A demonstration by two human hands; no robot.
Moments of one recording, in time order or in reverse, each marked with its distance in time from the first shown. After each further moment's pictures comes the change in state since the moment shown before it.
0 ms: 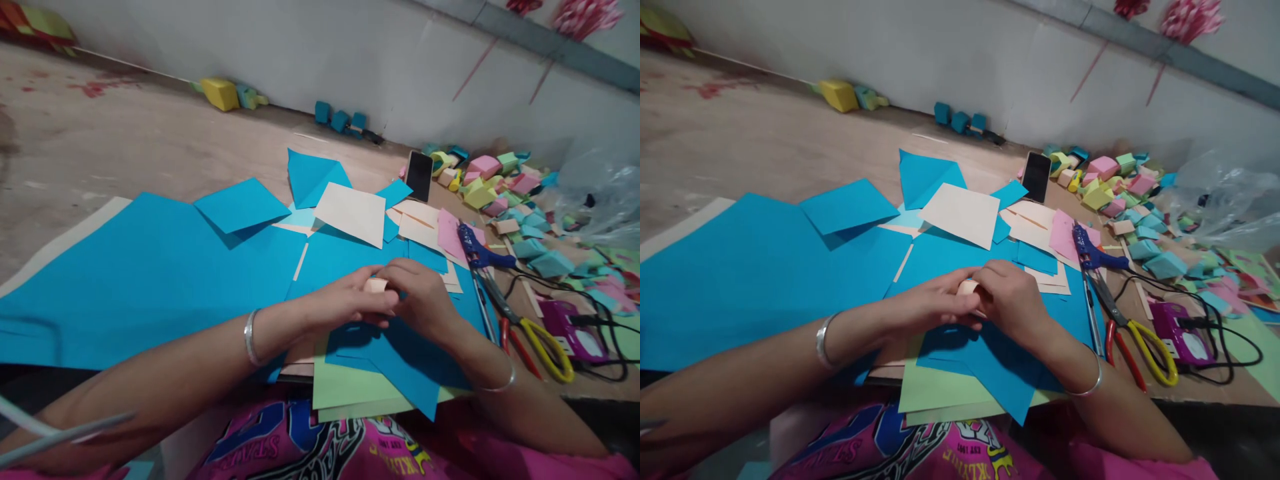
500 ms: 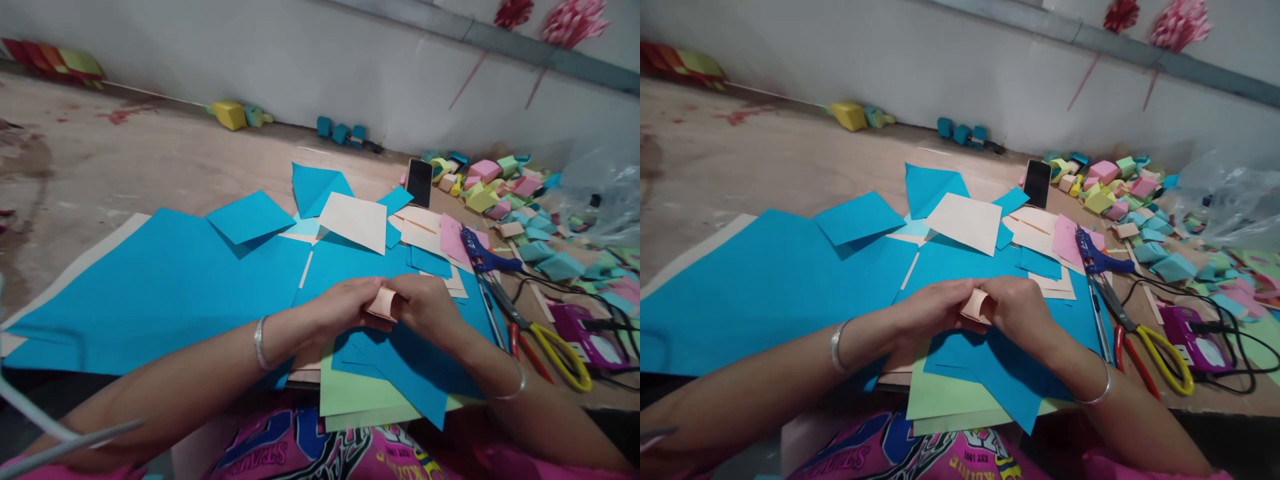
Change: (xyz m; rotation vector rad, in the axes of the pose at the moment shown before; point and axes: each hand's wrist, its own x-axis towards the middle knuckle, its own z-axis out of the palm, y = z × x) left_hand 0.009 -0.012 -0.004 -0.129 0.158 0.009; right_hand -0.004 0.002 0.002 -0.021 -0.049 0.082
